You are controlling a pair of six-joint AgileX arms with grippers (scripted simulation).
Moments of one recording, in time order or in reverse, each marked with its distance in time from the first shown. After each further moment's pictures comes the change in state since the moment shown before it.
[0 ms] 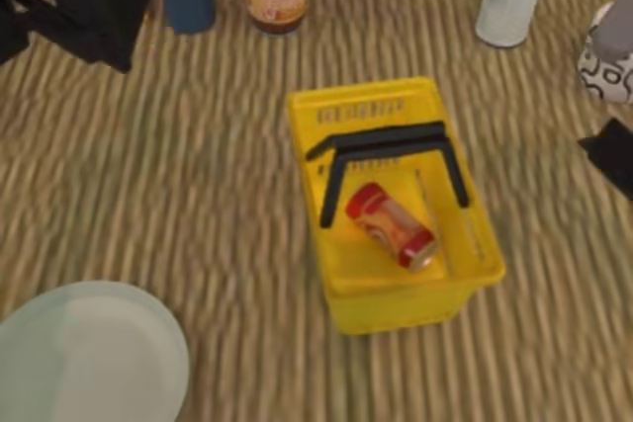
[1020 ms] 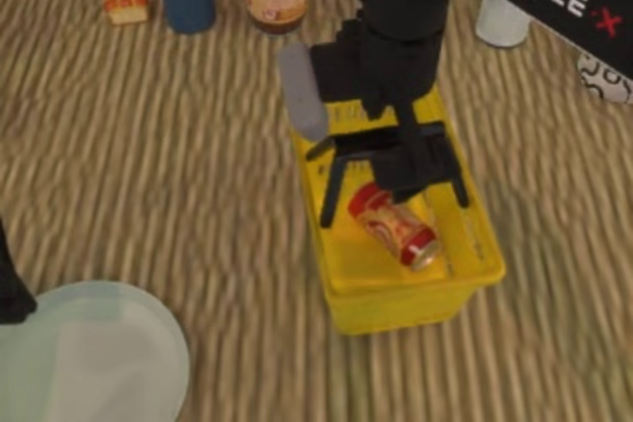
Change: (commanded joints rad) left arm 0.116 -1.182 -0.720 -0.490 -0.620 0.094; right arm 0.300 1.082 1.086 -0.706 0.007 -0.493
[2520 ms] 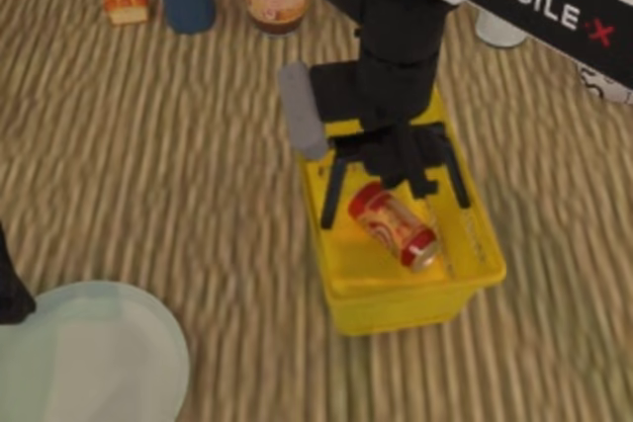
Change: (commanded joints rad) left arm 0.000 0.000 0.000 0.000 0.000 0.000; right arm 0.001 -0.020 -0.115 0.094 0.000 0.000
